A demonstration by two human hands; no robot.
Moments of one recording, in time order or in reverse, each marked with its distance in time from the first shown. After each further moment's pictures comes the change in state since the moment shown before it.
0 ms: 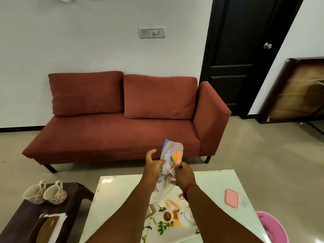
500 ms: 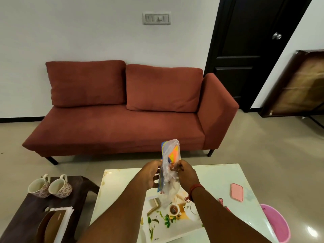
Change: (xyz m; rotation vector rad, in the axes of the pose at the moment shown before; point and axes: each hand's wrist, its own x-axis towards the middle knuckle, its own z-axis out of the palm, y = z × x) left_hand 0.037 -0.014 -0.059 0.077 -0.163 -0.470; right_hand 0.004 0.019 0.037 -0.320 -0.080 -0.182
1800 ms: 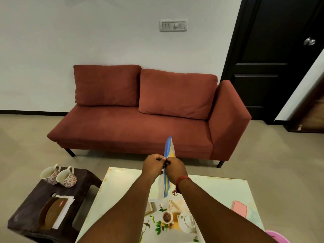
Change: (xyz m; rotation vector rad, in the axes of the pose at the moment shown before) left_hand 0.012 0.020 0.077 0.198 0.421 0.498; right_hand 0.037 -0.041 -0.044 -0.319 -0.147 -0.189
